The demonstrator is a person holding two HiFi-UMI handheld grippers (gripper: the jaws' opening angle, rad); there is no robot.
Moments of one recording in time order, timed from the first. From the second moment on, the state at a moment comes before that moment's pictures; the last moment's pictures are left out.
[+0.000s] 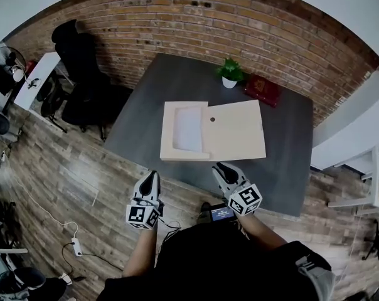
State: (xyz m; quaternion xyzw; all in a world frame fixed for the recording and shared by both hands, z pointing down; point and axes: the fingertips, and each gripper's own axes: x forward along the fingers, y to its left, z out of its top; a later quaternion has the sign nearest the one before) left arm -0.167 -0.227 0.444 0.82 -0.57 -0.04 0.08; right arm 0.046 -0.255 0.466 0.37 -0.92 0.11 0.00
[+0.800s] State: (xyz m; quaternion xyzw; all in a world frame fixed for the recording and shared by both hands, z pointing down) left arm -0.209 -0.456 0.508 0.88 -0.47 0.00 0.11; right arm -0.001 -0.447 0.526 0.45 -0.87 0.20 0.02
